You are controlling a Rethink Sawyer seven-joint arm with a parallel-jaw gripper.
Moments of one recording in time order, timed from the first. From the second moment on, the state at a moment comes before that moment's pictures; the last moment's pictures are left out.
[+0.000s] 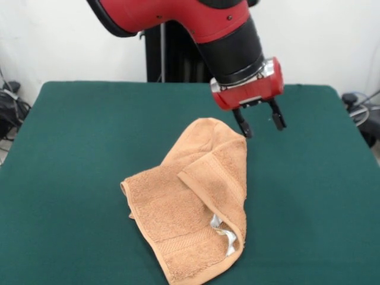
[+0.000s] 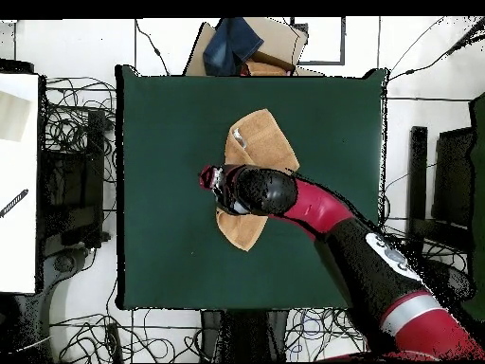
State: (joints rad) arm -0.69 -0.58 0.61 1.88 -0.01 0.46 1.60
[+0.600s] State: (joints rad) arm -0.69 -0.60 0.61 1.82 -0.18 0.58 1.59
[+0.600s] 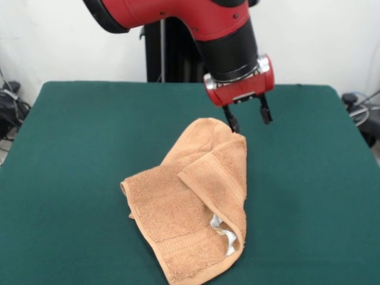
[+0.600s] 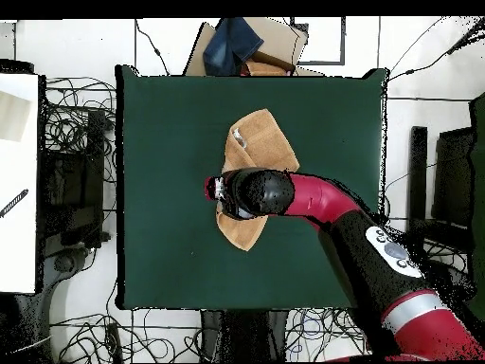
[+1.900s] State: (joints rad) arm -0.76 -0.49 0.68 1.75 -0.18 0.58 1.59
